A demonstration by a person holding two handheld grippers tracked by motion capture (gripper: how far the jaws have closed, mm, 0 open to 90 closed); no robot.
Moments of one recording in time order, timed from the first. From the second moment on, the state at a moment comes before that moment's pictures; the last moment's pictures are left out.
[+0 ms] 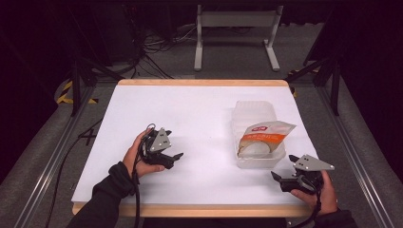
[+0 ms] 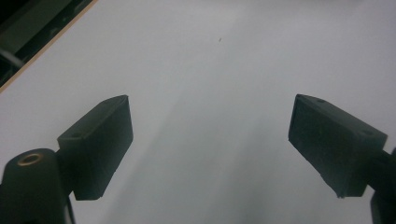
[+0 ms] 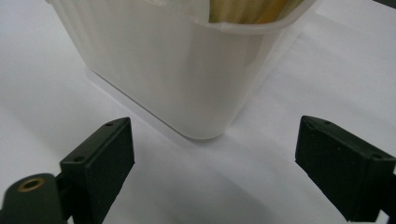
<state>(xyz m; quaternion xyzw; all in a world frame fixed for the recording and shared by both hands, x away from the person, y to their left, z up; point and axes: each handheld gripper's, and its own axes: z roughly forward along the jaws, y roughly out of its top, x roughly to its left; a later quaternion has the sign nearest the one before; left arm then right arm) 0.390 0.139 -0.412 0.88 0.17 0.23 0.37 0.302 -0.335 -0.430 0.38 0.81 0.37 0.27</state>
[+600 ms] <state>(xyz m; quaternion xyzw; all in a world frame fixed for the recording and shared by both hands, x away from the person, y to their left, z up) 0.370 0.210 -0.434 0.87 0.24 0.24 0.37 0.303 -0.335 -0.431 0.38 0.81 0.36 0.28</state>
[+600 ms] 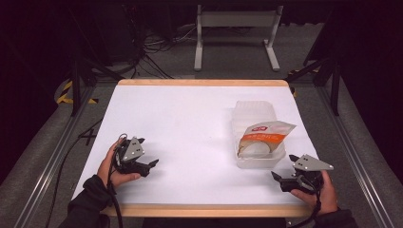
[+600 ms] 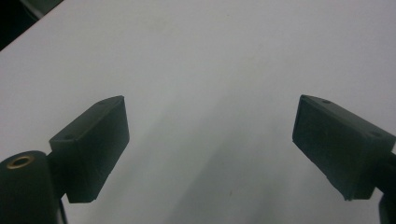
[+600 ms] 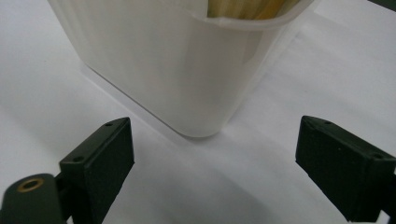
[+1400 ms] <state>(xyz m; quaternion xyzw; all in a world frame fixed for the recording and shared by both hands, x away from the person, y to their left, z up) 0.337 0.286 -0.449 0.81 0.35 0.22 0.41 0.306 -0.338 -0.431 0.37 0.81 0.36 0.28</state>
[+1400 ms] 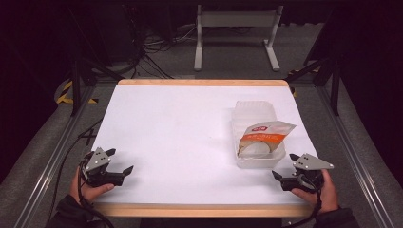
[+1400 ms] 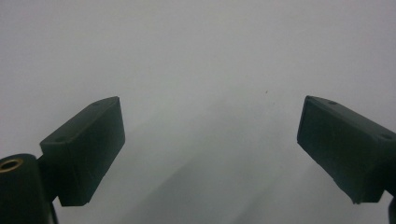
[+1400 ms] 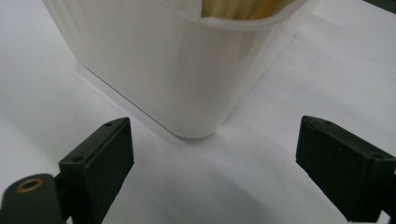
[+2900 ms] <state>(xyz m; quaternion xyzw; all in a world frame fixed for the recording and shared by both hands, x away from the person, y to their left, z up) 0.317 0.308 -0.451 0.78 0.38 0.21 0.46 0.314 -0.340 -0.430 0.37 0.80 0.38 0.28</state>
